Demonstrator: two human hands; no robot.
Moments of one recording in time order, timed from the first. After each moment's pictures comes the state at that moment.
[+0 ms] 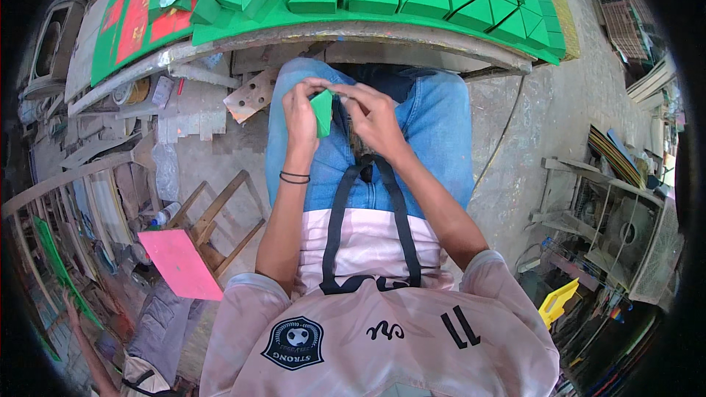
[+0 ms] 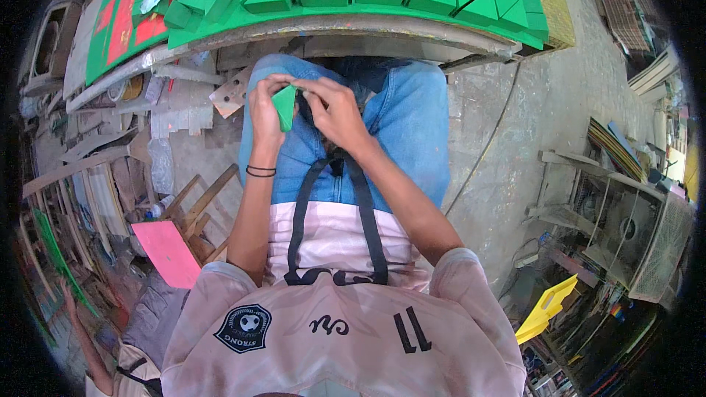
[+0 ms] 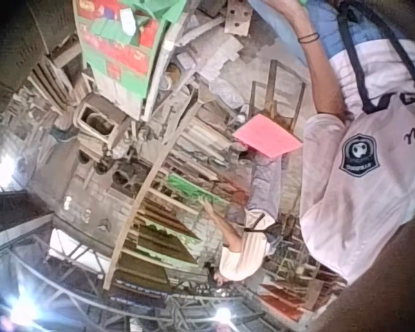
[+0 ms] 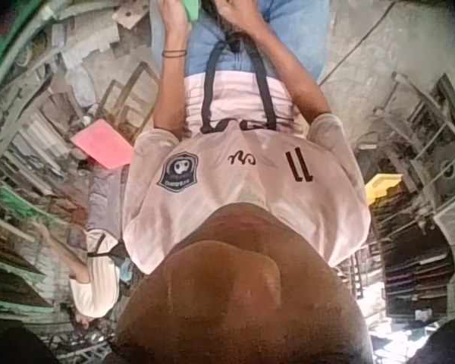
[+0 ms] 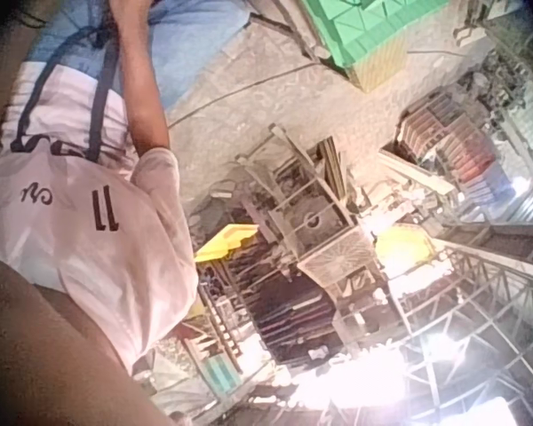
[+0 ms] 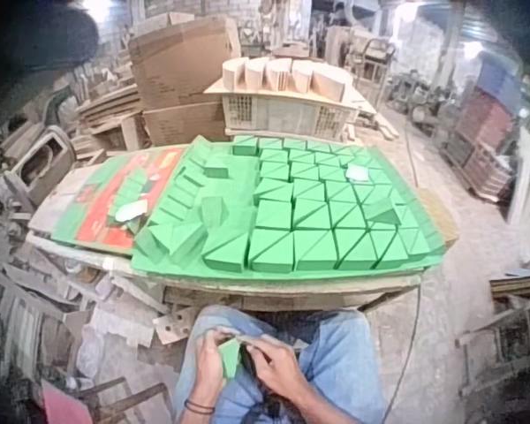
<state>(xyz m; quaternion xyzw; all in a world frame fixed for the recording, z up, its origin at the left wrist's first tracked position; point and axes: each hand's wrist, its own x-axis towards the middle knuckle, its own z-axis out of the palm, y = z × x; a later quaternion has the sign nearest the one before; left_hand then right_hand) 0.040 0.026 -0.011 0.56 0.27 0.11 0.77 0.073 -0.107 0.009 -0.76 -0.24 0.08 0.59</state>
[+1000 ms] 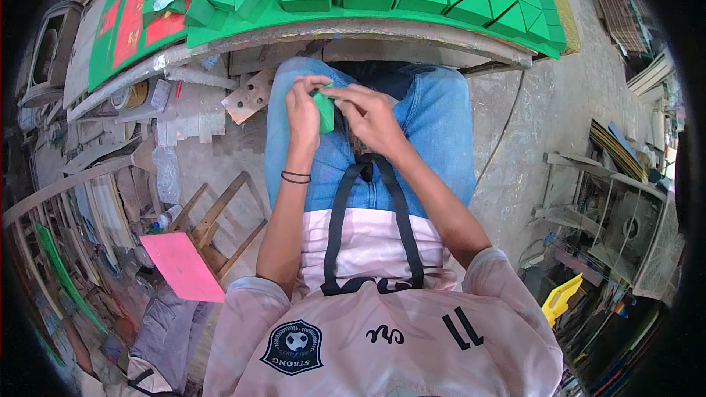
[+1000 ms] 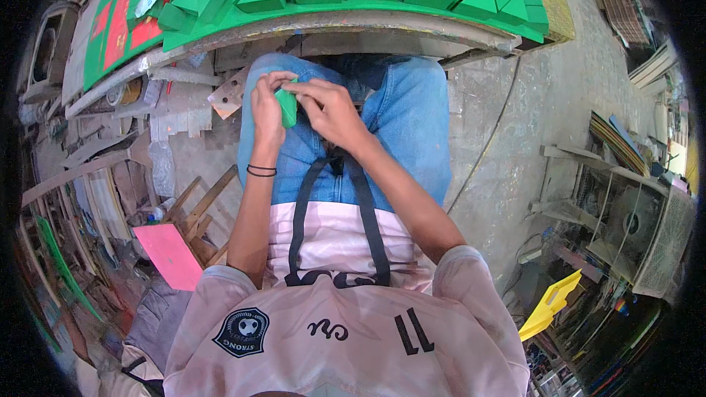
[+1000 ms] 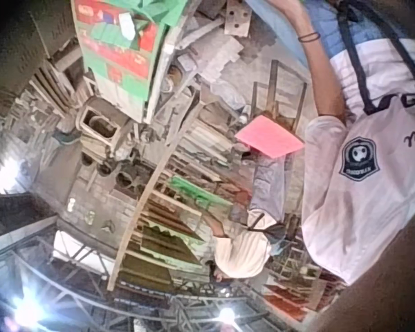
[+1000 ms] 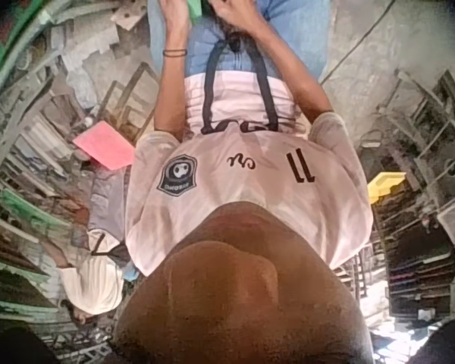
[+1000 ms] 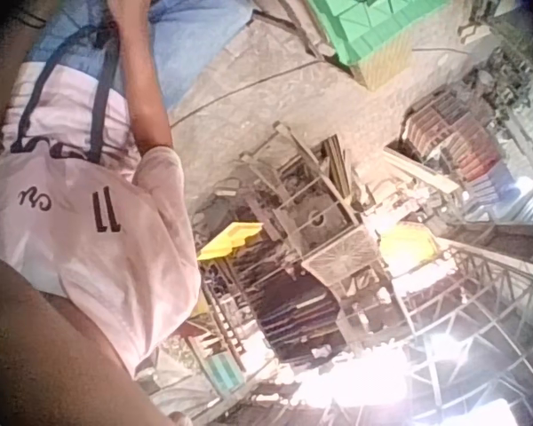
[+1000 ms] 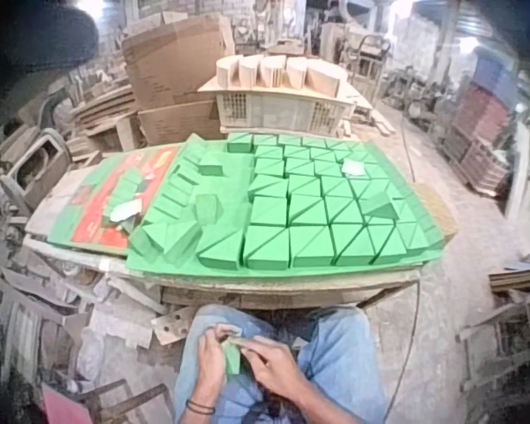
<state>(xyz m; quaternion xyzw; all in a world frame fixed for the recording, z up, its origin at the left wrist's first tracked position) 0.046 0.024 -0.018 0.63 0.26 0.13 0.72 0.070 -0.107 0.016 -0.75 -0.26 0.10 0.60</state>
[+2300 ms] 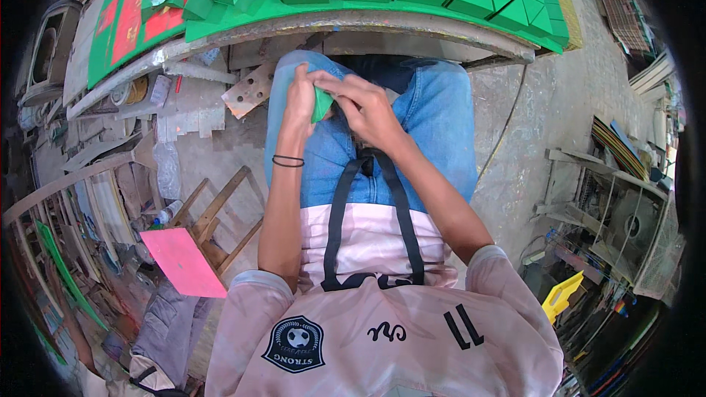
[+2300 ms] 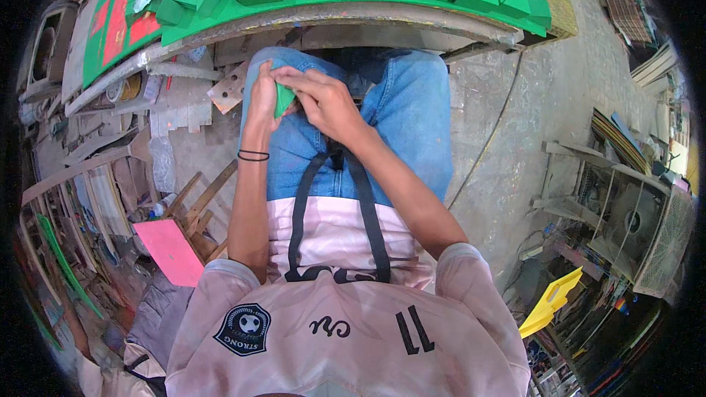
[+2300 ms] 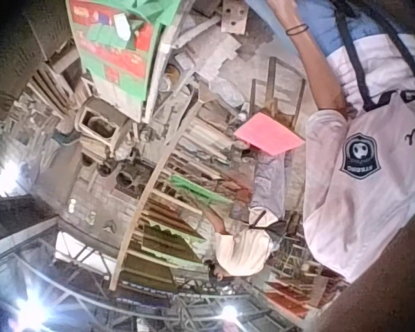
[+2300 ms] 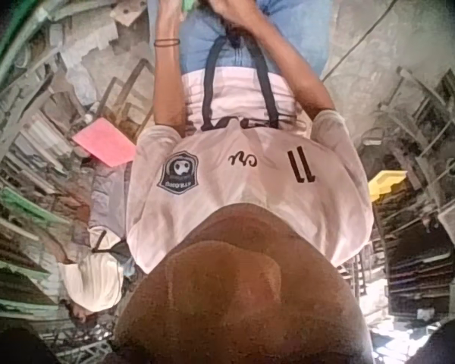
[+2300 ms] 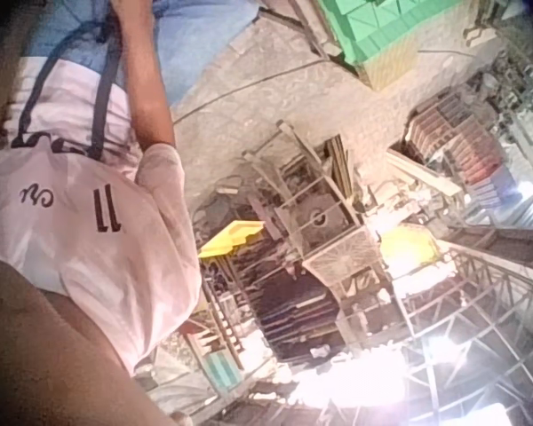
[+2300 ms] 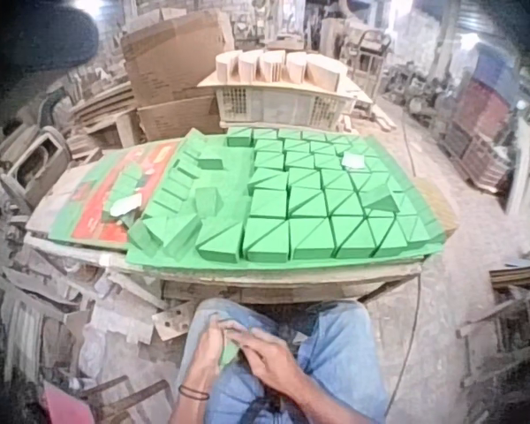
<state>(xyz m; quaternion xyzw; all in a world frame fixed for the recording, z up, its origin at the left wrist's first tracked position) 0.055 0.038 -0.001 0.55 0.33 -0.12 0.76 0.070 -0.109 0.016 -0.78 -0.30 0.08 0.54</state>
